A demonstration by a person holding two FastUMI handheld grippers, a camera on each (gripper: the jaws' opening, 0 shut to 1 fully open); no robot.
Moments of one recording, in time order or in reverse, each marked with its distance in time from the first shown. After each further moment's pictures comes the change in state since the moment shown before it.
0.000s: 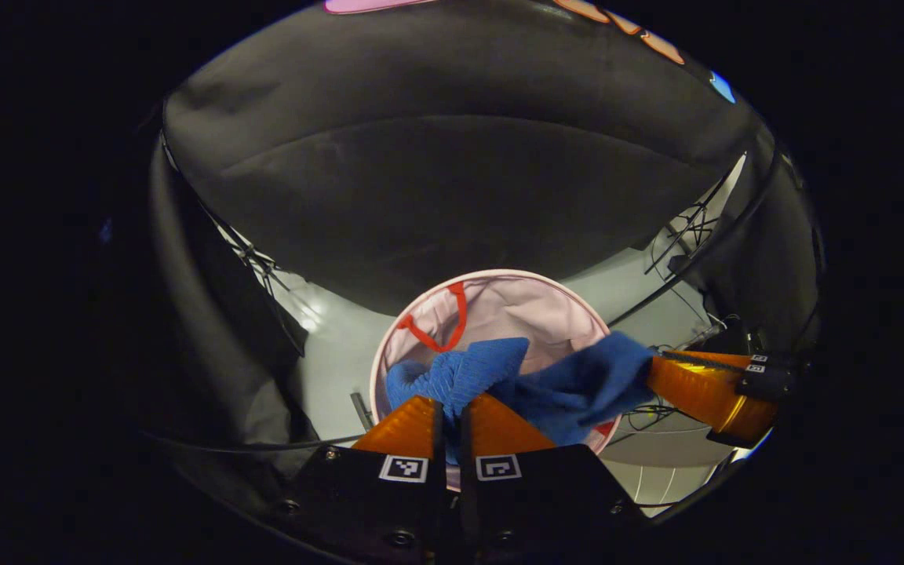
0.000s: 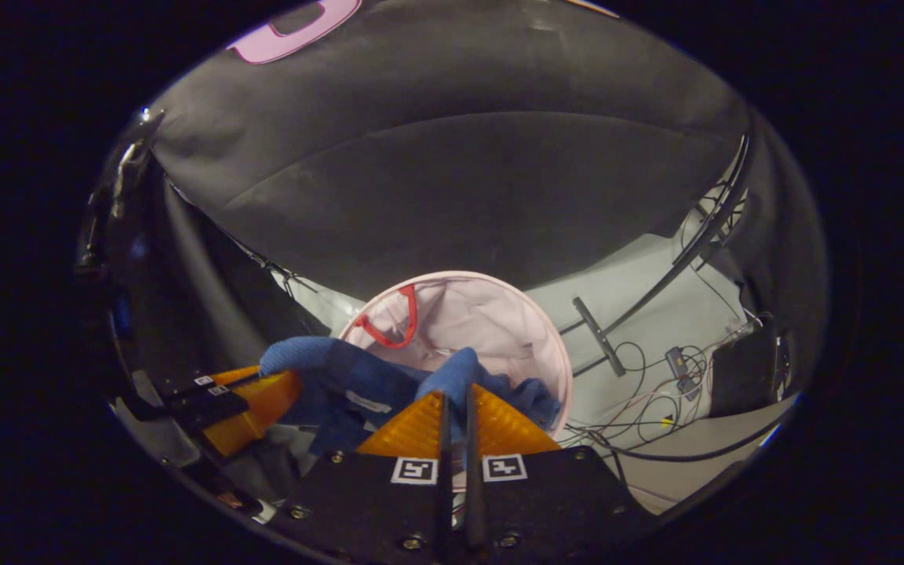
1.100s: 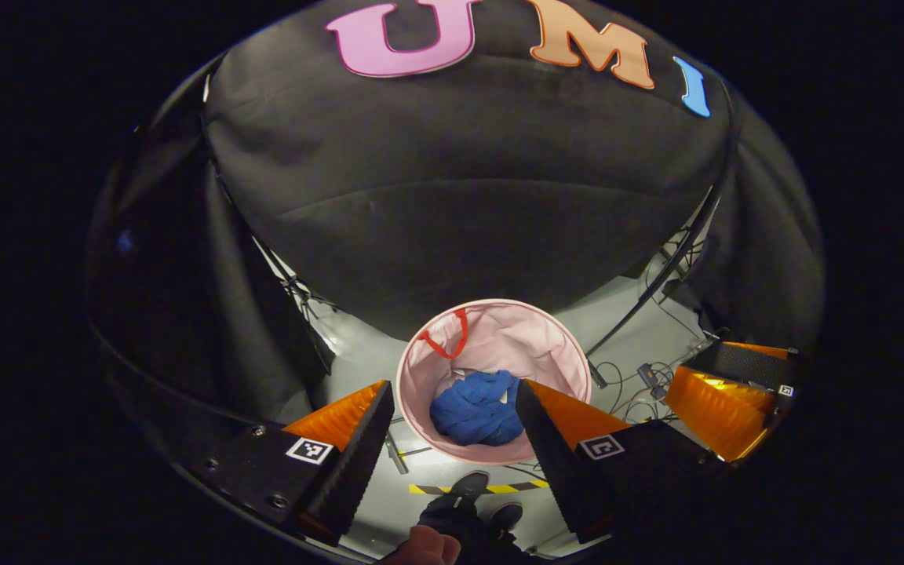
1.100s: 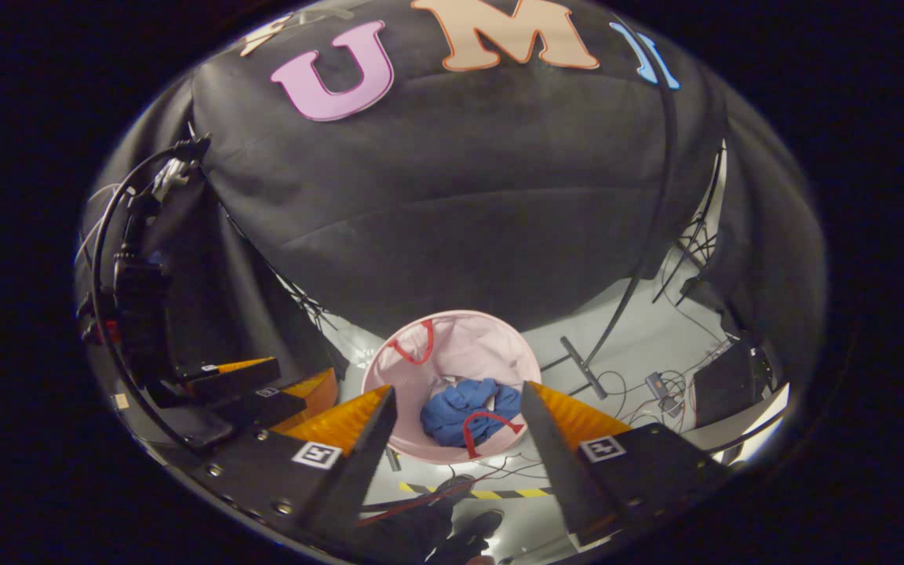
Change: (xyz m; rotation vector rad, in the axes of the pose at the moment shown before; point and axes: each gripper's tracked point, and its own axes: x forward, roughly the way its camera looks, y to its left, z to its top) left arm -0.156 -0.015 -0.006 0.016 -0.201 0.076; right arm -0.188 -0.009 -0.007 0.003 -0.246 -0.003
